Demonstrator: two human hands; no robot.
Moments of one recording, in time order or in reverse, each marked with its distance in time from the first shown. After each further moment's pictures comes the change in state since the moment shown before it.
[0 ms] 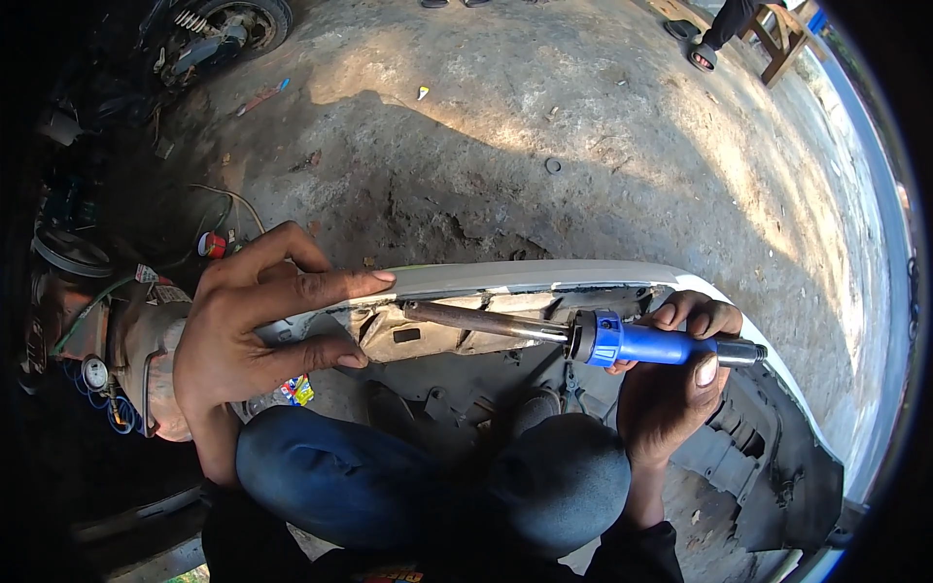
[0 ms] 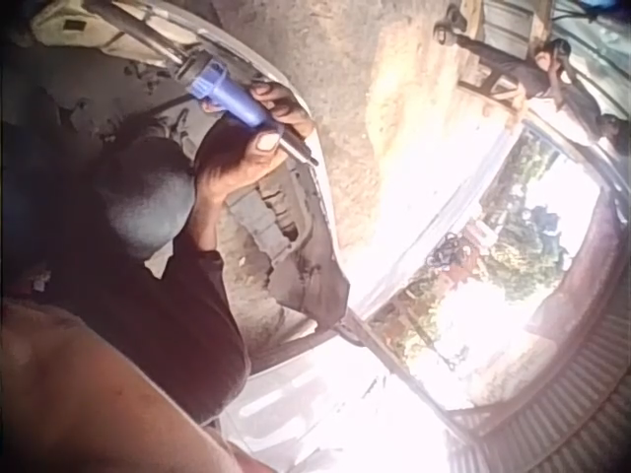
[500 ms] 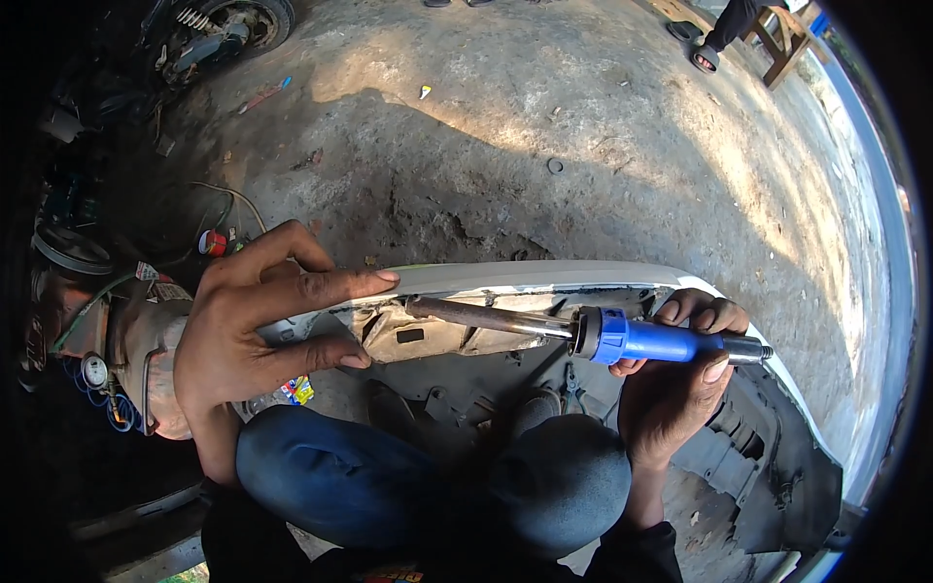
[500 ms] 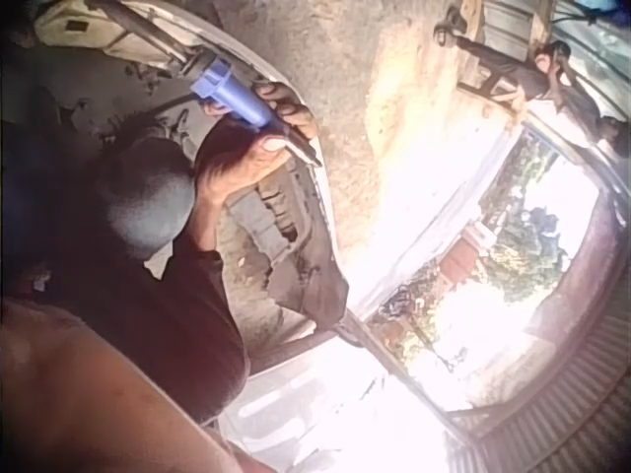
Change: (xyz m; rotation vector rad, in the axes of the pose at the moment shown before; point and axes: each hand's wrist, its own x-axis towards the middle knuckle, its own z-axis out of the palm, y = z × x) left_hand -0.001 -0.003 -0.001 0.005 -0.002 0.025; right_hand 0.001 -0.001 0.005 -0.010 -0.053 -0.003
